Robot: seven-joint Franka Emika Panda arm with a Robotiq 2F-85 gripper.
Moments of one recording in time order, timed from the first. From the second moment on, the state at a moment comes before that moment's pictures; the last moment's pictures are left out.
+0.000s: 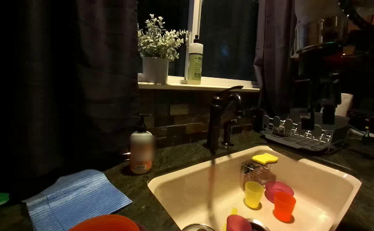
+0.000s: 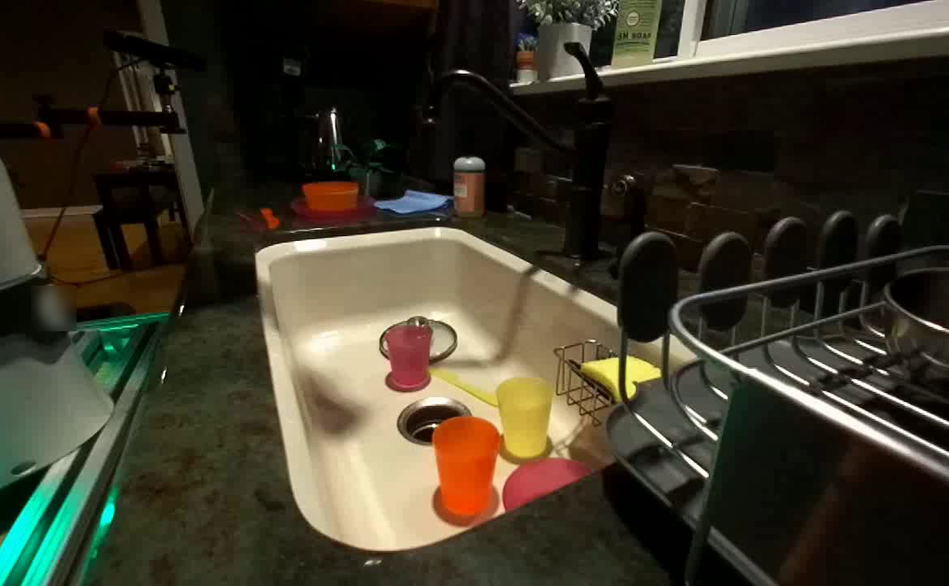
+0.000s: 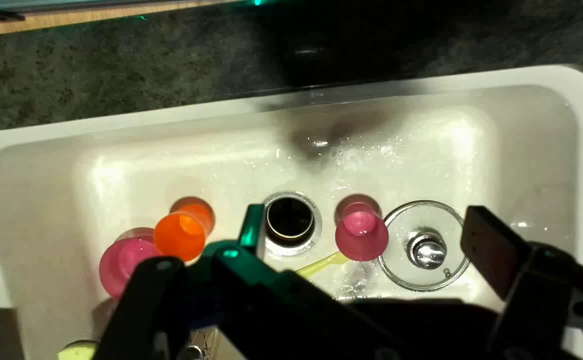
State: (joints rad) arm 0.17 -0.68 0.31 -2.63 0.19 1.82 0.41
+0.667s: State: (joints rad) arm 0.16 -0.68 0.31 -2.63 0.18 1.82 0.43
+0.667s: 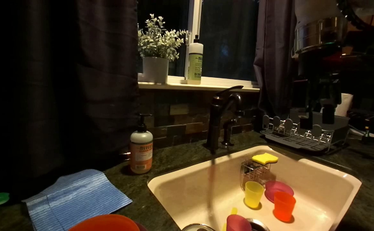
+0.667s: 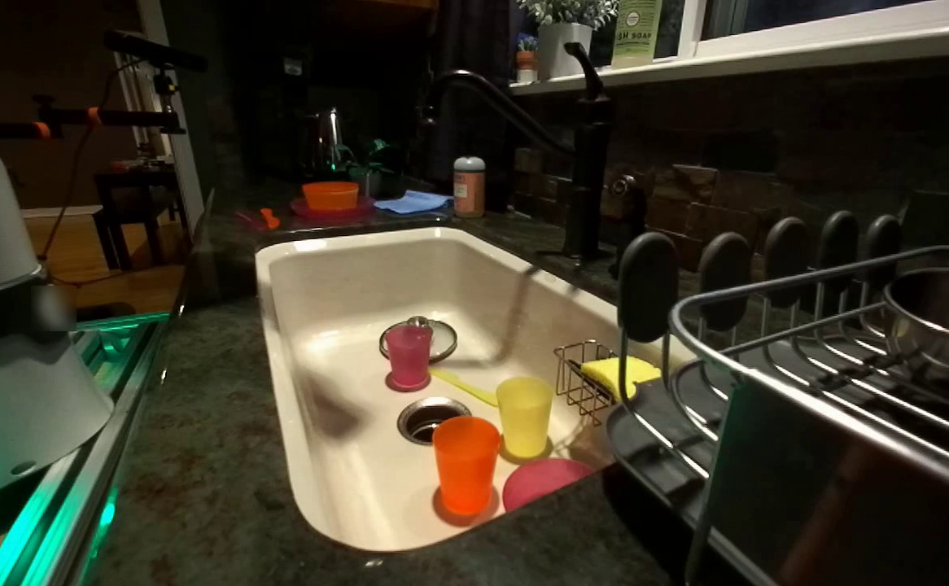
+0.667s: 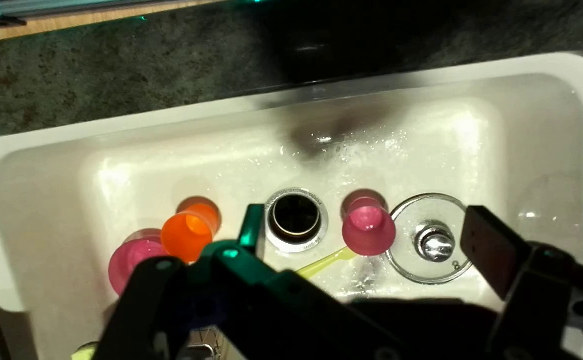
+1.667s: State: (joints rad) arm -0.15 -0.51 0.19 -2.77 0.12 2.28 0.68
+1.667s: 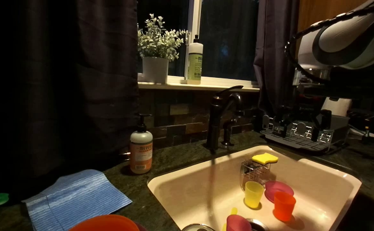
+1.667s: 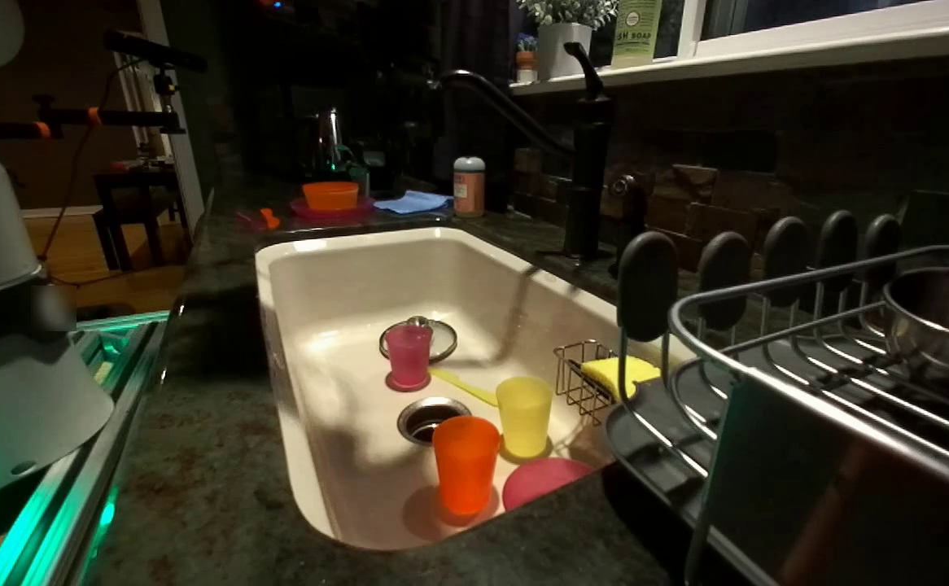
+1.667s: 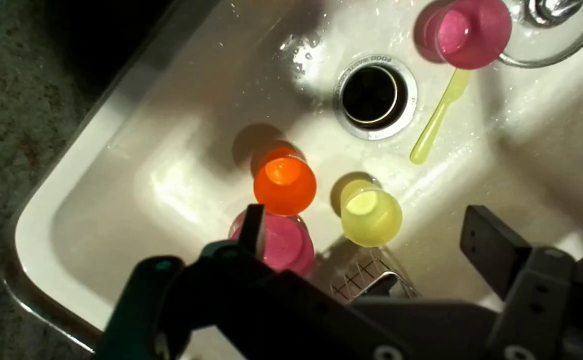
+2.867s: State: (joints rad) arm -0.10 -0.01 0.06 -2.75 0.25 2.46 0.72
